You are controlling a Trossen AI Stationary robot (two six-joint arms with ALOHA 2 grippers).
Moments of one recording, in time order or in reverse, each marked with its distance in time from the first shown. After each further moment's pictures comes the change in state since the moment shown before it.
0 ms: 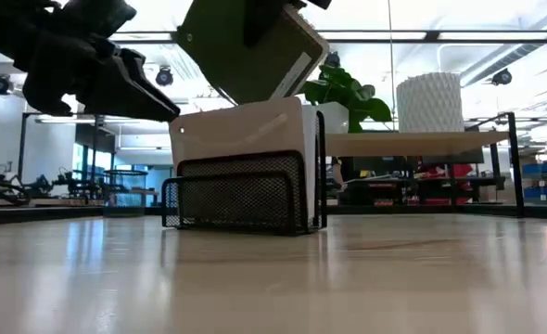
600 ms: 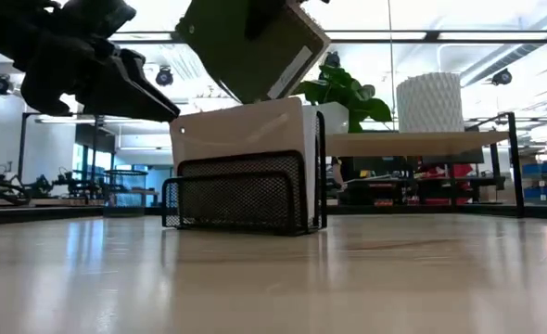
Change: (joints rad) left arm 0.000 0.000 -0.001 0.003 0.017 -0.006; right arm 0.001 -0.018 0.000 -0.003 0.026 -0.014
